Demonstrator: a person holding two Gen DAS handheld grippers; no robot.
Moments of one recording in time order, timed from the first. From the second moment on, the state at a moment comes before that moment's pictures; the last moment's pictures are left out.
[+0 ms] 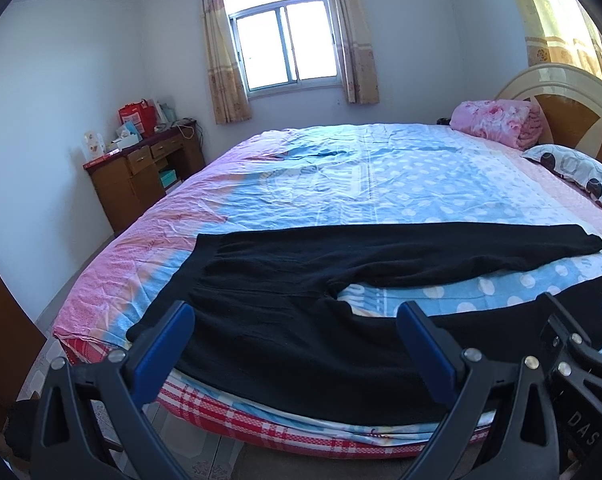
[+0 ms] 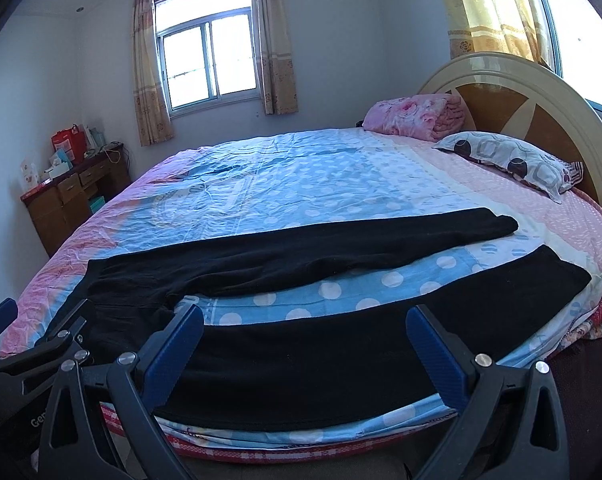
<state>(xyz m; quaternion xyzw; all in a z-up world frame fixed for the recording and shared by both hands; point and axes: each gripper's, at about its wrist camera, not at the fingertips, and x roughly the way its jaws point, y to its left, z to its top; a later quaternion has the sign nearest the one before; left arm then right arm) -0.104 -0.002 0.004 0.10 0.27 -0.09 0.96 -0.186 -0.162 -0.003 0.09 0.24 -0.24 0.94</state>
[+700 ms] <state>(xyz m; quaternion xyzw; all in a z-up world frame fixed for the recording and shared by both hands) -0.101 0.001 0.001 0.10 0.27 -0.08 0.95 -0.183 -0.164 -0.008 0.11 0.27 -0.24 0.93</state>
